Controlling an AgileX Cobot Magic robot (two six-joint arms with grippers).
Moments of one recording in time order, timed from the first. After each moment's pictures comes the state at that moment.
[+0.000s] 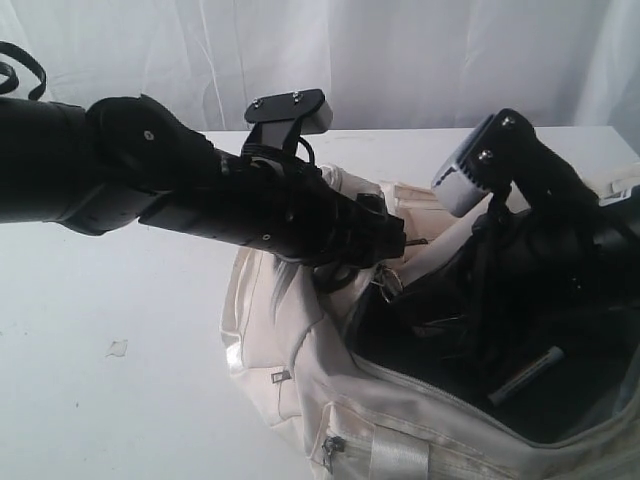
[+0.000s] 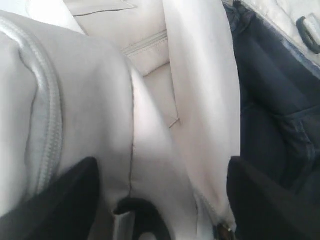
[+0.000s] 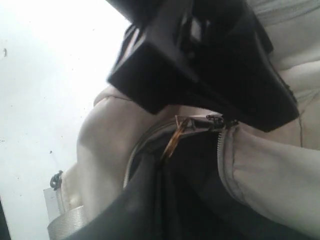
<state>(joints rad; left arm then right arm) -0.66 1.63 -1.10 -0.89 0.28 0.49 0.37 1.16 -0.75 0.85 0.78 -1.10</state>
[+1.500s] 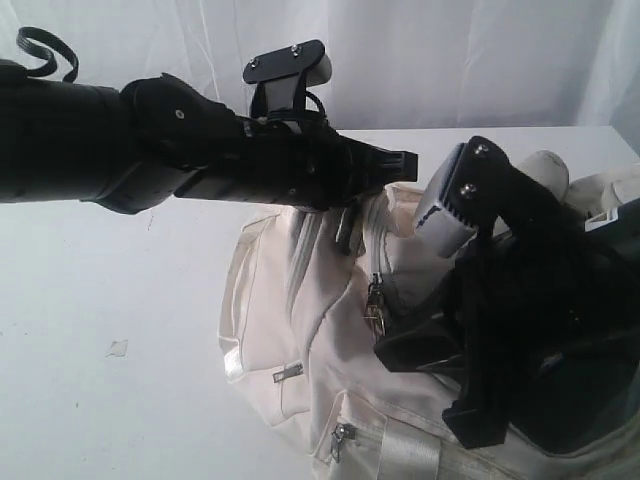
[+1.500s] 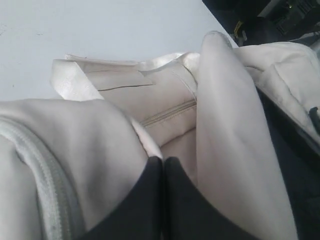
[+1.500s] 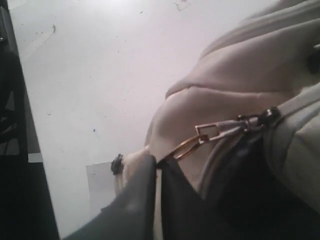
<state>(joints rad) -0.65 1.69 -1.20 -0.91 0.11 0.44 0.43 1.16 -0.75 0.84 0.88 -1.11</state>
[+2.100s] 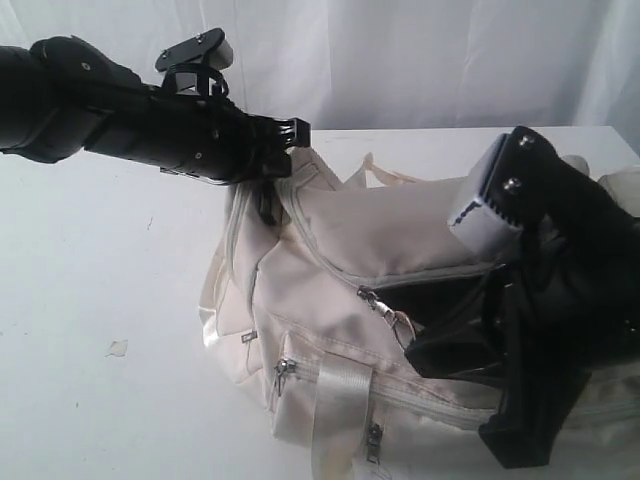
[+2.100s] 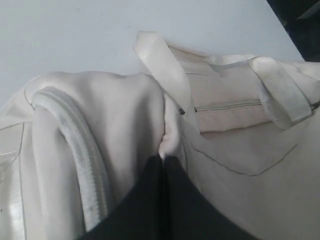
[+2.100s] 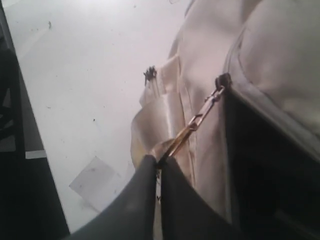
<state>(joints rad) -0.39 1.69 -1.21 -0.87 0.32 0.44 0.43 1.04 -0.75 0.71 0.92 -0.92</state>
